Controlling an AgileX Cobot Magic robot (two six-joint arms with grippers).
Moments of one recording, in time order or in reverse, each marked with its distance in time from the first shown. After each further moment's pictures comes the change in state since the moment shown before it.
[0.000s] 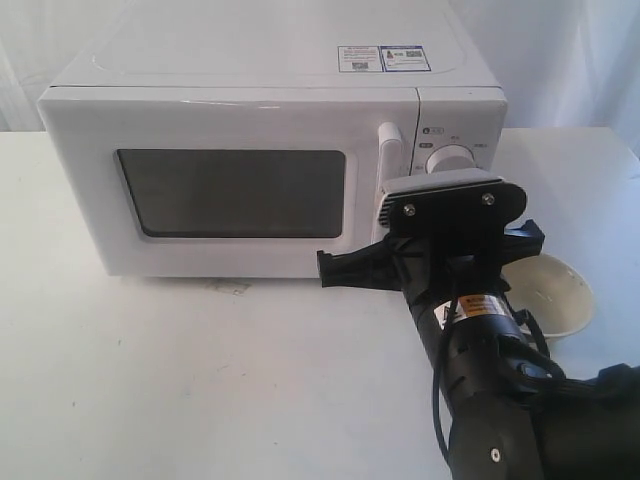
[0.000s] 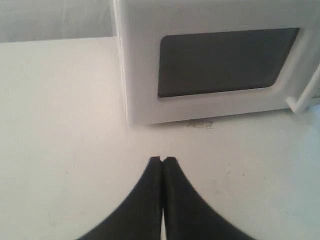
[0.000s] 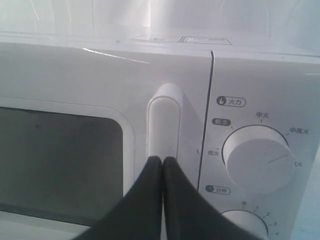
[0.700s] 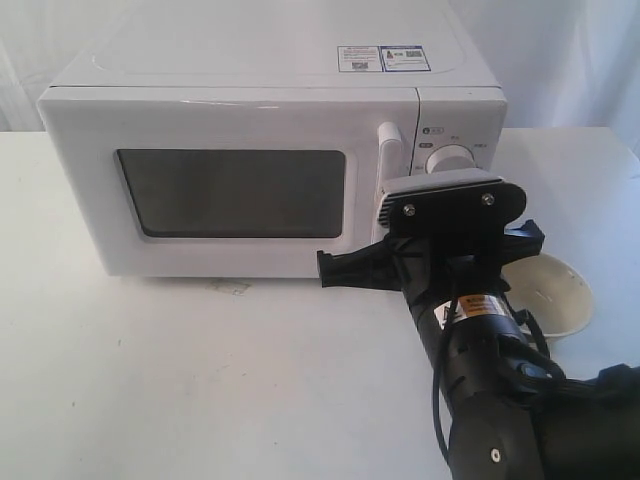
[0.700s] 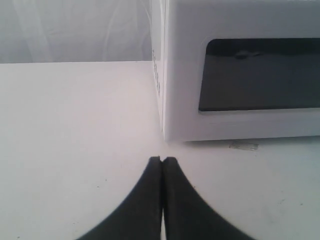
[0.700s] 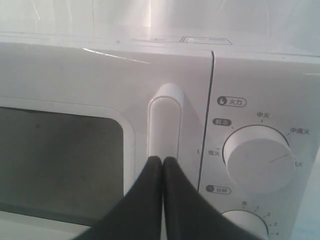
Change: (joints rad) left arm 0.004 -0.180 0.303 0.111 -0.303 -0.083; right arm 0.000 0.000 0.000 0.000 0.000 0.000
